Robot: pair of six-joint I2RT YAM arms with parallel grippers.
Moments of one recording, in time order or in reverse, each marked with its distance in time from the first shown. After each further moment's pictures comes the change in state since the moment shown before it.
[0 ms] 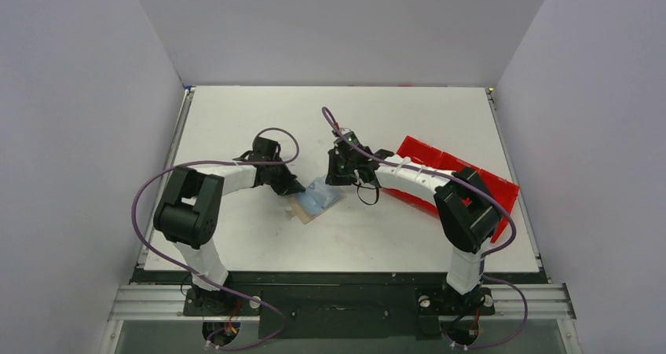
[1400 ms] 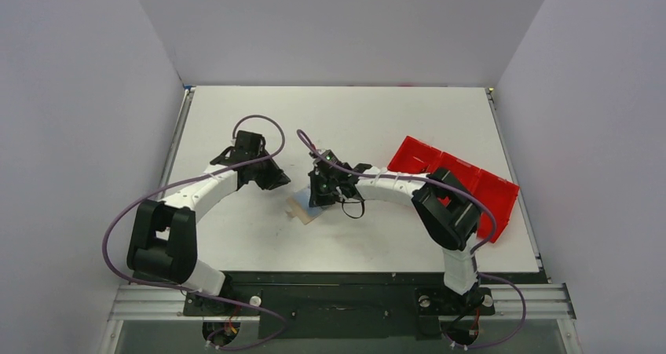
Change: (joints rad) left arm 0.038 -0.285 -0.008 -0.194 -0.122 0.073; right arm 0.123 0.099 -0.002 0.026 -0.079 0.020
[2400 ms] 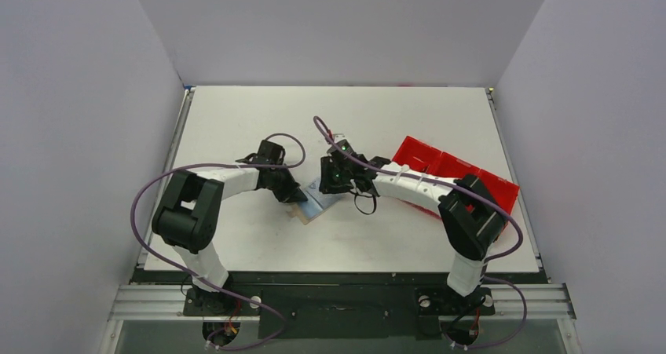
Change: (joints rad) left arm -0.081 0.253 -0.006 0.092 0.145 -0.015; right arm -0.026 -0.135 -0.036 -0.041 0.118 -0.014
